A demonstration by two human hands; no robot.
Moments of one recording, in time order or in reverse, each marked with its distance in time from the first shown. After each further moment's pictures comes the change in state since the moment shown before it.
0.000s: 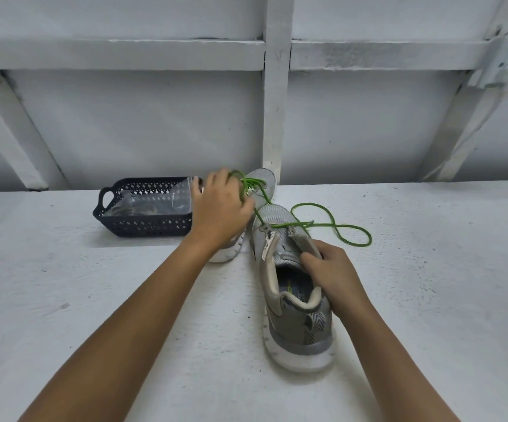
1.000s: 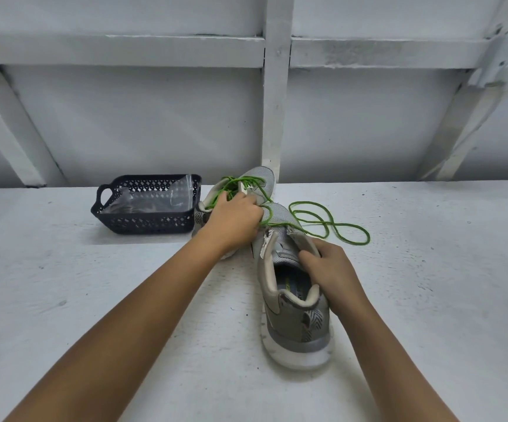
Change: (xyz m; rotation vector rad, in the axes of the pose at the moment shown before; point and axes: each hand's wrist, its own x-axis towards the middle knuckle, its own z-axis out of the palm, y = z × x) left_hand -0.001 0.012 0.011 0.294 -0.464 0.340; right_hand -0.002 -0.003 0.000 -0.019 -0.004 0.028
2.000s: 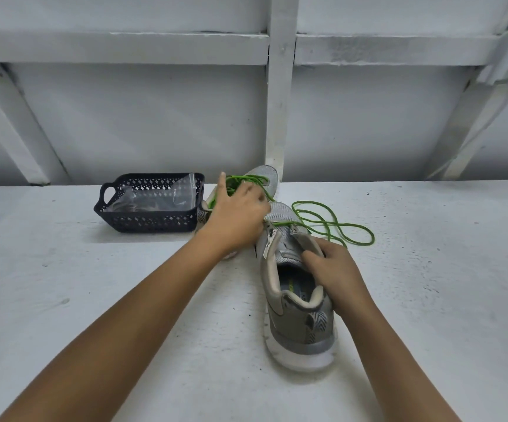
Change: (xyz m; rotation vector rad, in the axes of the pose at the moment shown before) left_hand -0.010 0.003 -0.010 -0.012 0.034 -0.018; right_hand 0.001 -0.001 0.001 -0.004 0.006 0.020
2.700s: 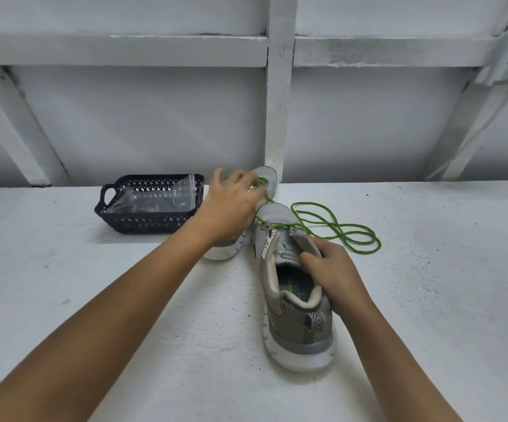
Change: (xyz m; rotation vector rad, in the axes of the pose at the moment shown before) left_hand 0.006 -0.019 -0.004 0.039 0.150 0.001; right_hand 0.004 0.002 0.000 -0.005 -0.027 0.018
